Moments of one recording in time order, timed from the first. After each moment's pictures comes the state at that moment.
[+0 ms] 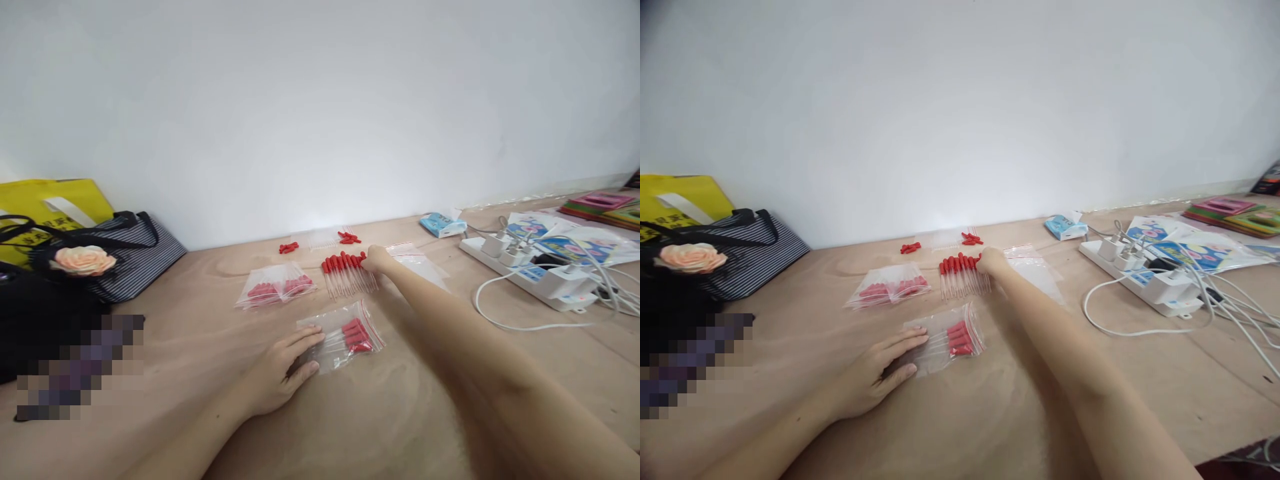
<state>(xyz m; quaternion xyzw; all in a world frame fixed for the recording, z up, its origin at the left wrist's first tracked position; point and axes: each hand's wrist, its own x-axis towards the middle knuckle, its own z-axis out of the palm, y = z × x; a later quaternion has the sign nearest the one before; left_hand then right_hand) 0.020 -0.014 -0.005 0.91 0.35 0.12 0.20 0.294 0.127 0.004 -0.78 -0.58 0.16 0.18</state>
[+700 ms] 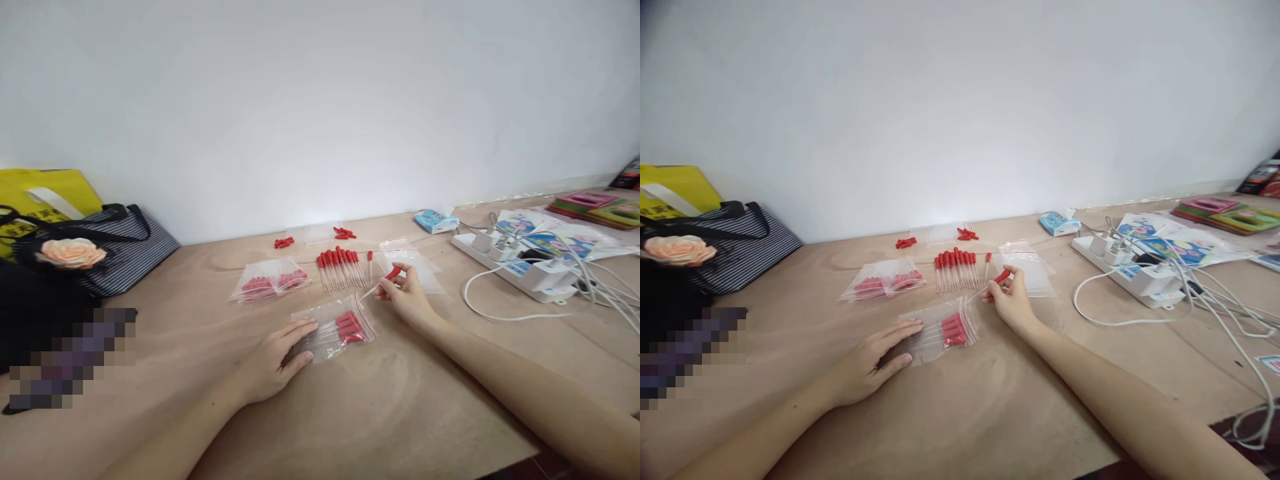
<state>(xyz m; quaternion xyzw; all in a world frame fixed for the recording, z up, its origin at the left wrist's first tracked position) 0.024 -0.015 -0.003 0.91 0.36 0.11 0.19 0.294 -0.001 -0.026 -0.52 -0.42 0.38 0.64</state>
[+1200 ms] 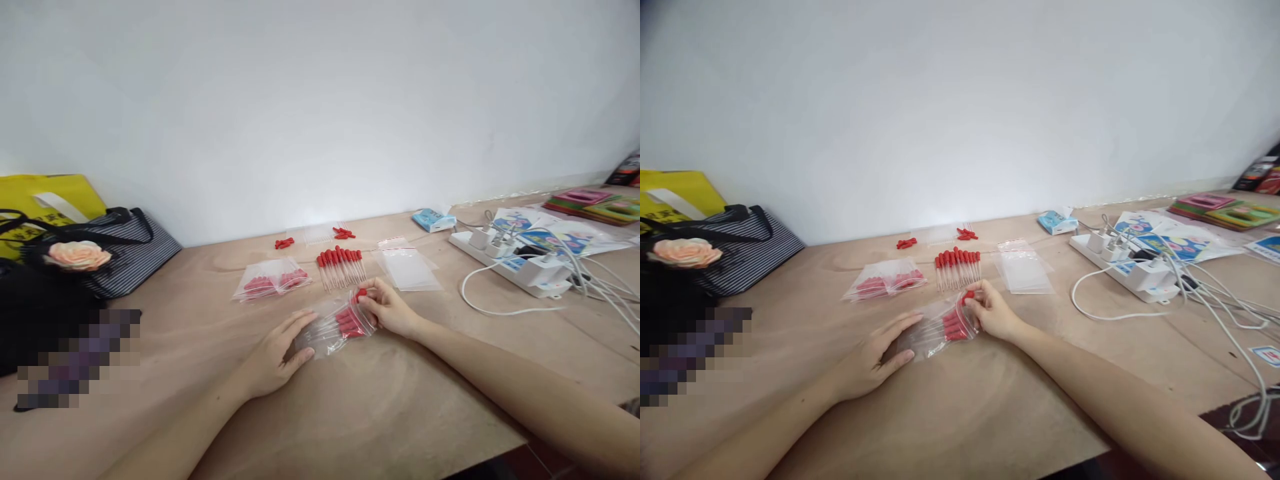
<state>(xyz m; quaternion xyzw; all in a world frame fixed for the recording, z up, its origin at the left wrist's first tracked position) 0.025 -0.016 -0.003 0.91 0.36 0.13 0.17 0.276 -0.007 -0.038 -0.44 -0.56 0.49 0.50</state>
